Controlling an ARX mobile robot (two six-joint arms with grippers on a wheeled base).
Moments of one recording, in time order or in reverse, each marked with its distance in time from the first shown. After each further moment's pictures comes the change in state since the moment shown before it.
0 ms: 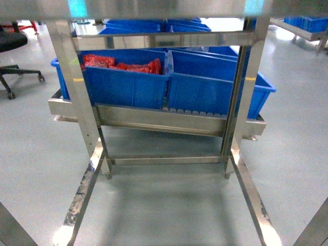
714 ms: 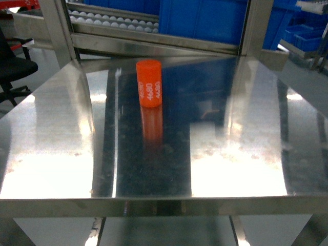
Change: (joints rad) left arm 0.000 0.000 0.000 0.001 0.000 0.000; right arm 0.000 0.000 0.000 0.000 0.000 -0.001
